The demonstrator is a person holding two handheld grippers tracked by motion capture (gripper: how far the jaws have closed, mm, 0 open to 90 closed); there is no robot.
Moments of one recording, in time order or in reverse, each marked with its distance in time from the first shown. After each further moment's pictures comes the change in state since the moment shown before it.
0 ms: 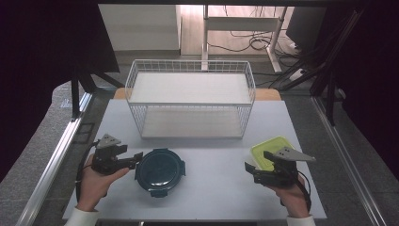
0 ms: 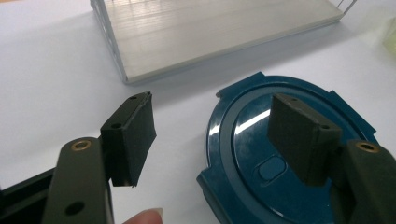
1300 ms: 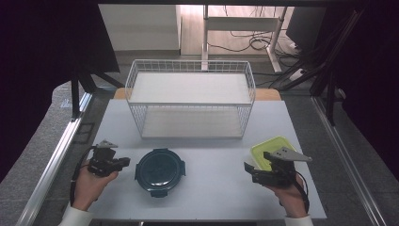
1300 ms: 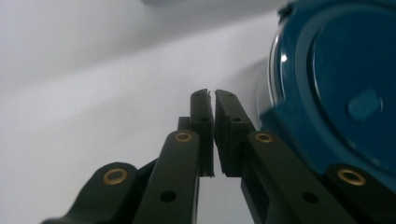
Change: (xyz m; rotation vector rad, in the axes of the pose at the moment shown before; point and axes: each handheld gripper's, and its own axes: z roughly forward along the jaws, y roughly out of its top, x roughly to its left) left arm 0.036 -0.033 0.019 0.220 -0.001 -0.055; right arm 0.003 -0.002 0.005 0.024 -0.042 -0.003
